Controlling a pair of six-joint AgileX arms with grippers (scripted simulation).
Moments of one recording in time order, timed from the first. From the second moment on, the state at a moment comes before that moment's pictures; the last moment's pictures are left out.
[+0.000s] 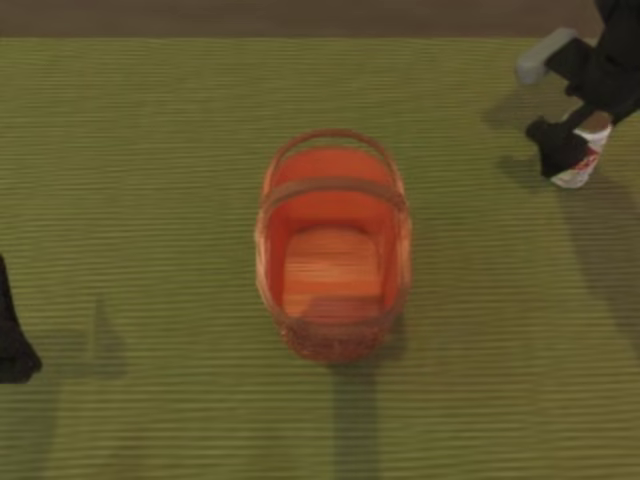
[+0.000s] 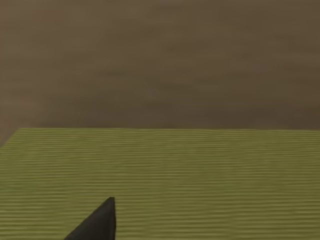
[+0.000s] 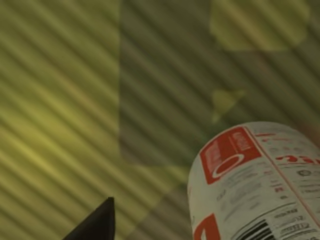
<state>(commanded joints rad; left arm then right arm) 0.00 0.00 0.00 0.00 0.00 0.00 0.08 2.59 2.38 -1.28 -0.05 -0.66</state>
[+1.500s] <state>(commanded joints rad) 0.00 0.00 0.00 0.00 0.00 0.00 0.08 2.59 2.38 -1.28 -0.05 -0.66</state>
